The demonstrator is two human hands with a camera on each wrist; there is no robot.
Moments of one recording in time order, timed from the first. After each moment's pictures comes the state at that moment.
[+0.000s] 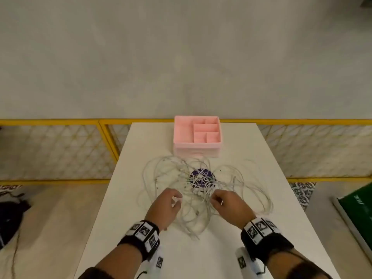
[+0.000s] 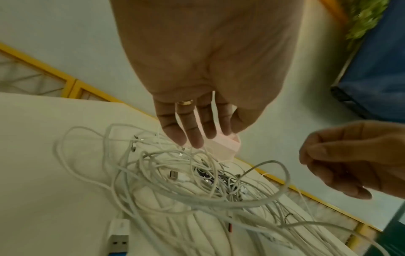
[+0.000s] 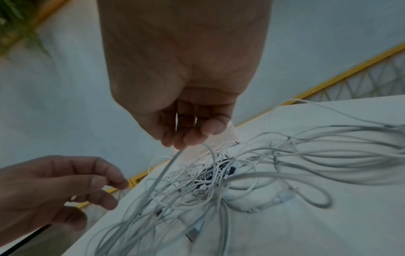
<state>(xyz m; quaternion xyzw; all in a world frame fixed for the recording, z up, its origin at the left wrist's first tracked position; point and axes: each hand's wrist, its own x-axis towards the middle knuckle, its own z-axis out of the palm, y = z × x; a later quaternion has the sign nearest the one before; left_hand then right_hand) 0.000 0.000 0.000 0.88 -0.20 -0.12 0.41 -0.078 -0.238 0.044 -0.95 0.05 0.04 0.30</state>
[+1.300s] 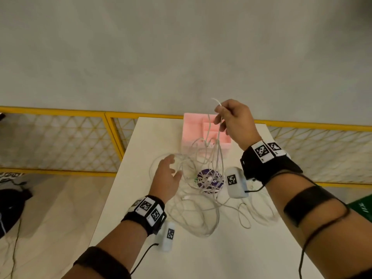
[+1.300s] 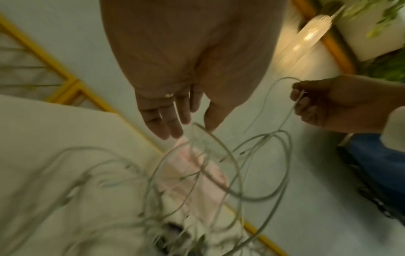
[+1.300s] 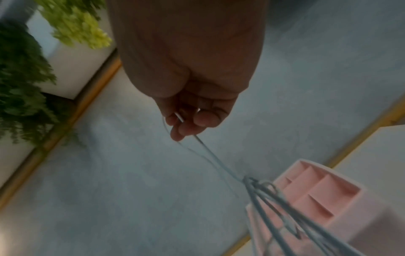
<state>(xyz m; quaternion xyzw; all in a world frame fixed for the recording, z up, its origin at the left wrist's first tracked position) 0.059 -0.005 0.056 0.84 -0.10 -0.03 0.53 0.068 -0.227 0.223 -0.82 0.06 -0.19 0.54</state>
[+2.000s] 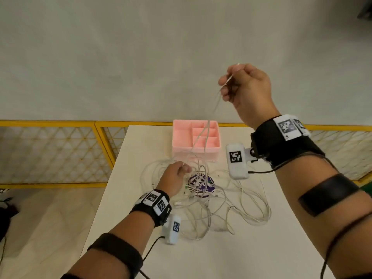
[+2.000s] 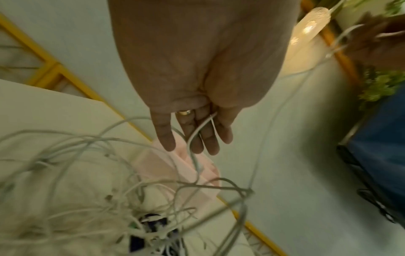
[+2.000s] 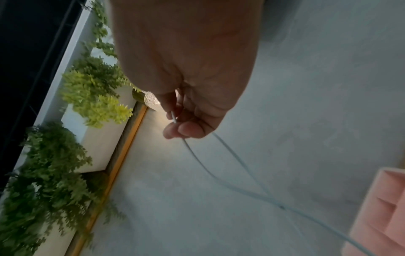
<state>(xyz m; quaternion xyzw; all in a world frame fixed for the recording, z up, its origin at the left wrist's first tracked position) 0.075 -0.052 0.066 0.82 -0.20 -0.11 0.52 0.044 -0.239 0.321 -0.61 0.00 -0.26 0.75</state>
